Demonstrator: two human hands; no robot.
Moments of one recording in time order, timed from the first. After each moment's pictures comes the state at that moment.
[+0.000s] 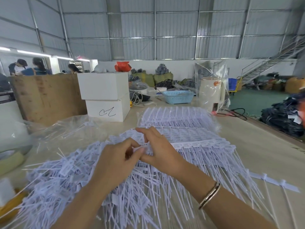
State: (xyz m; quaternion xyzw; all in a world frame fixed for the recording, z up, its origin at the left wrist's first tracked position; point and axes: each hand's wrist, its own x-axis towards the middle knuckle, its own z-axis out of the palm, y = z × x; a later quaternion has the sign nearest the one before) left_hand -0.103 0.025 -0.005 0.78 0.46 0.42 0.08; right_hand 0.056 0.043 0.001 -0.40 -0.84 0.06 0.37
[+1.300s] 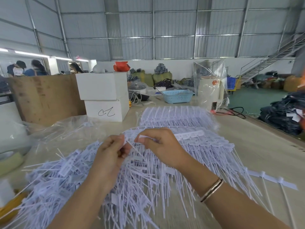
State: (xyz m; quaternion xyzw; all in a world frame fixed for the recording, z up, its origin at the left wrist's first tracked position) left_hand -0.097 0.029 0.000 0.43 0.36 0.65 0.52; right_hand 0.063 0.040 0.016 -0.35 -0.79 0.18 0.47
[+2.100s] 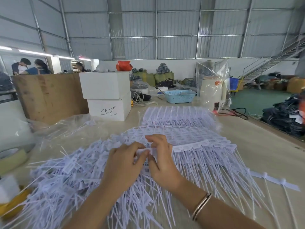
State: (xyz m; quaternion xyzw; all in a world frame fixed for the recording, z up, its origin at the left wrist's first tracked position) left_hand -0.093 0.030 -0.023 0.78 0.47 0.41 0.00; right_hand 0.047 0.035 -0.047 -0.34 -0.76 0.05 0.55
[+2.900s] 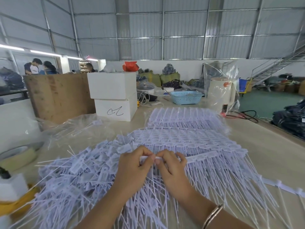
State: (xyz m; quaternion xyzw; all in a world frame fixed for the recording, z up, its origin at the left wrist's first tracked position) left_hand -0.088 0.038 -0.038 0.73 0.45 0.49 0.17; right_hand 0.048 0.036 -0.062 -0.47 -0.73 0.11 0.49
